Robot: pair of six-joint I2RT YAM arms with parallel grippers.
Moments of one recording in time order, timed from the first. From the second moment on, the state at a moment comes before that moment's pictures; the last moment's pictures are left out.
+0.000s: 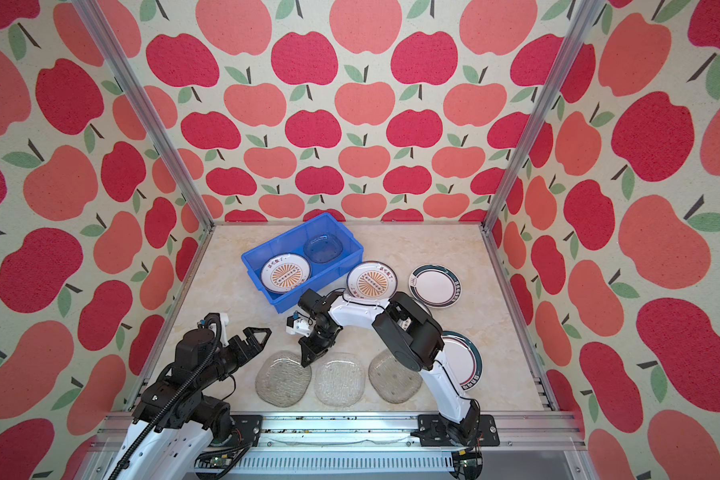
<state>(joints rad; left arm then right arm) -0.29 0.33 0.46 -0.75 0.19 -0.85 1.04 2.16 1.49 -0.70 -0.69 0.11</state>
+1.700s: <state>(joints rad) -0.34 0.92 0.60 -0.16 0.18 -0.79 0.74 1.84 1.62 -0.73 -0.48 0.44</state>
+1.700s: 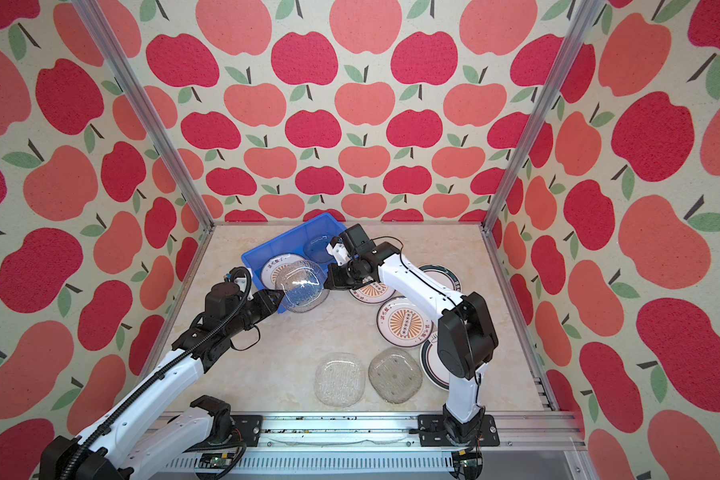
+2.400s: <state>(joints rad) -0.31 1.12 0.75 -0.20 0.16 -0.79 0.73 1.85 1.67 -0.72 -0.44 0.44</state>
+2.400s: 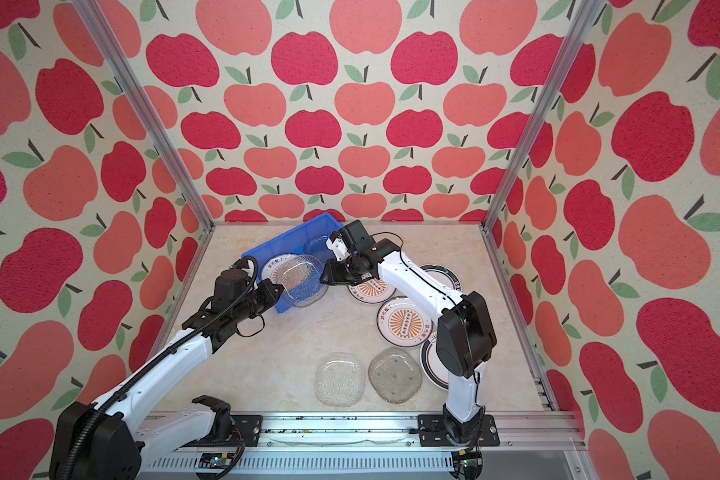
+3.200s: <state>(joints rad) -0.19 1.99 1.52 -0.29 0.25 -0.75 0.43 1.68 1.59 -0.56 -0.45 0.52</state>
